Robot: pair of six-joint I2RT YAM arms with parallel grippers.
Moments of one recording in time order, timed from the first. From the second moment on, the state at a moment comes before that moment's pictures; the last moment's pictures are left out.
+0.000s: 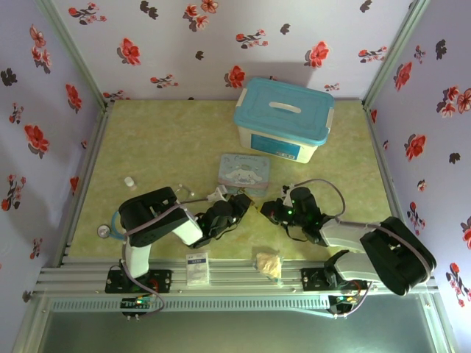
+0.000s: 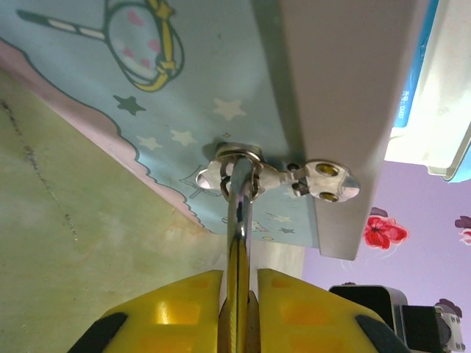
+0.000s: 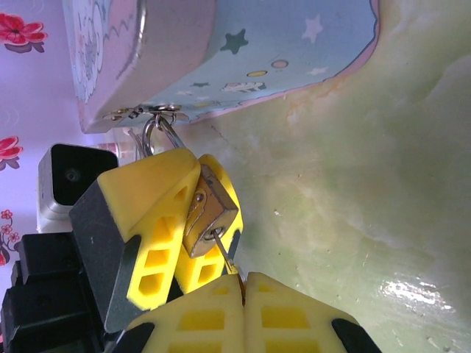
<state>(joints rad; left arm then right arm) -1.08 1.93 0.53 1.08 -0.28 -1.58 0.59 1.27 0.23 0.46 -0.43 1.16</state>
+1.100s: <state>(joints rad) -1.08 1.96 0.56 1.08 -0.34 -1.62 0.65 1.35 0.18 0.70 -0.28 1.19</state>
